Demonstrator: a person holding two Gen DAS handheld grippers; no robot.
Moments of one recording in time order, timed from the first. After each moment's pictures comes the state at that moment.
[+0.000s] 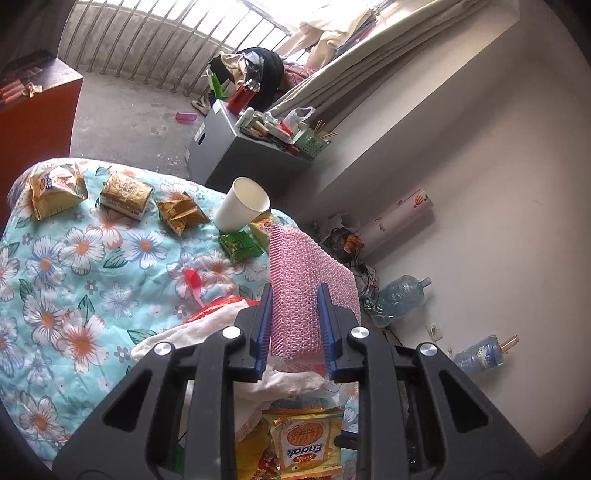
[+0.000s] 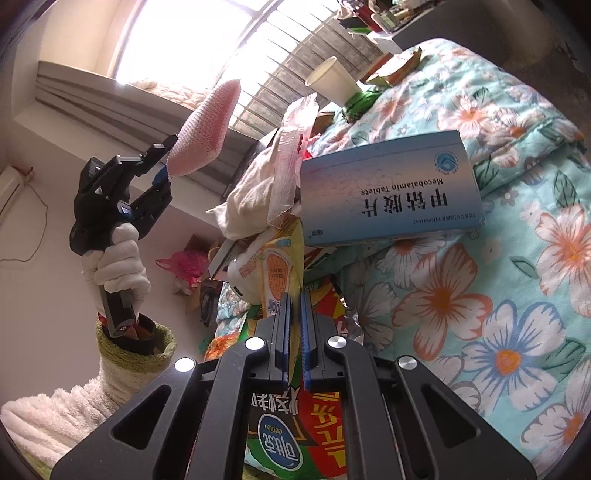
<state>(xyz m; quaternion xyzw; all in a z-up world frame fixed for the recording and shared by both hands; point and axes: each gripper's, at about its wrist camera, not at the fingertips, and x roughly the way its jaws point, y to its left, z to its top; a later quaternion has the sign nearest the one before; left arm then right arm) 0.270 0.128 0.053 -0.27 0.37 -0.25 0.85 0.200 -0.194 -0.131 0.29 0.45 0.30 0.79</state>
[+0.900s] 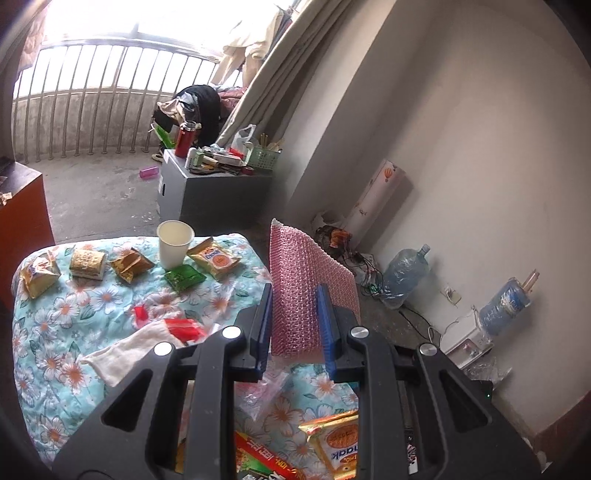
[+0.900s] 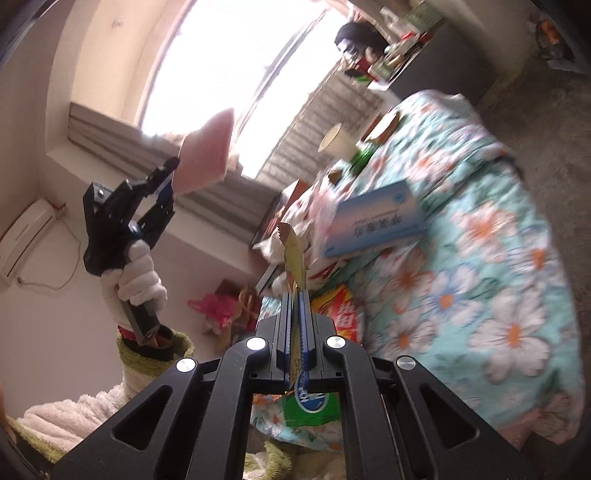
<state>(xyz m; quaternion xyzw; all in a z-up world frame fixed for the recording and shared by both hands) 0.208 0.008 0.136 -0.12 0.32 -0.29 0.89 0.116 -0.292 -0.101 0.38 0.34 0.27 0.82</state>
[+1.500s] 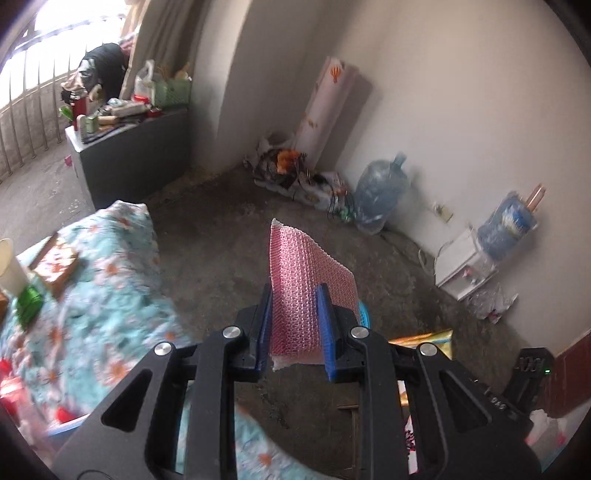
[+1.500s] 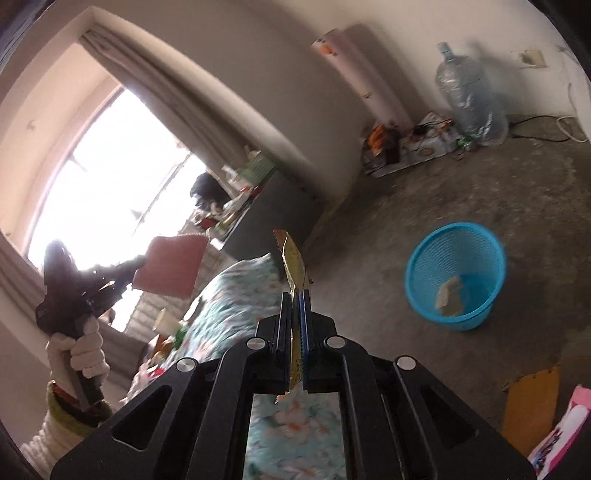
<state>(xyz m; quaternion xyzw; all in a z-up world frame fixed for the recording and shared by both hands) 0.288 -0.311 0.049 0.01 0.43 -0.36 0.82 0.041 -0.542 -0.100 0.38 0.22 -0.12 0.89</state>
